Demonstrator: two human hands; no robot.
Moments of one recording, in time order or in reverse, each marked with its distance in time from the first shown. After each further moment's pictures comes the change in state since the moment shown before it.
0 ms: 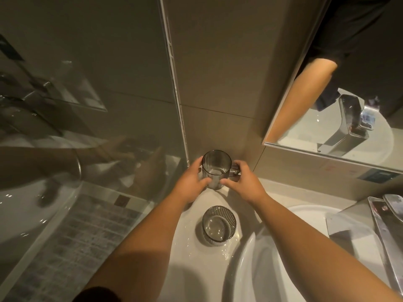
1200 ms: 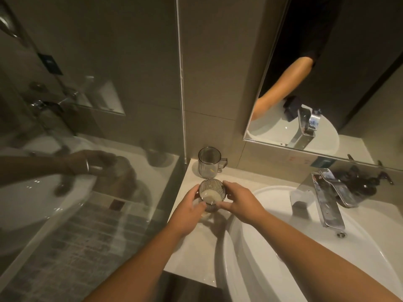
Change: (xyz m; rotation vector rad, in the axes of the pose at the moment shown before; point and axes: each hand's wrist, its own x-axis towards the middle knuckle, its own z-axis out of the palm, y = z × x) left_hand -0.169 0.015 0.011 -0.243 -0.027 -0.043; right_hand -0.161 -0.059 -0.020 -0.258 -0.101 -0.181
